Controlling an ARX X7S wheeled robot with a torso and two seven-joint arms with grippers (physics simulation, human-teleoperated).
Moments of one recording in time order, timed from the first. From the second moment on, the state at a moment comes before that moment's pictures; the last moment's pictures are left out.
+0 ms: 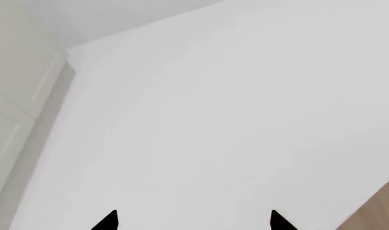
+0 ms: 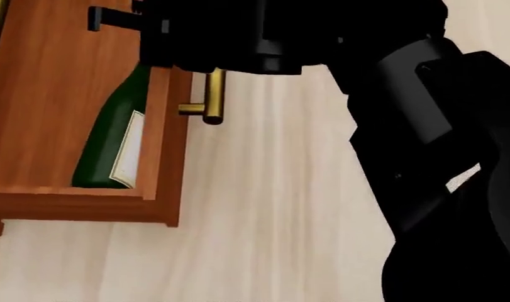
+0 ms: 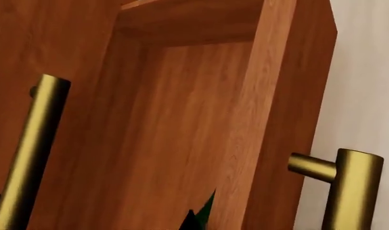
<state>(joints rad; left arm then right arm) 0.64 -0.16 -0.32 -0.41 -1.20 0.60 -0.36 1.86 0.05 -1.36 1.11 1.97 0.83 0.00</state>
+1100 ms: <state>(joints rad) 0.64 -0.16 -0.32 -0.37 -1.20 0.60 -0.37 2.13 0.02 -1.58 1.06 2.05 0.82 -0.03</state>
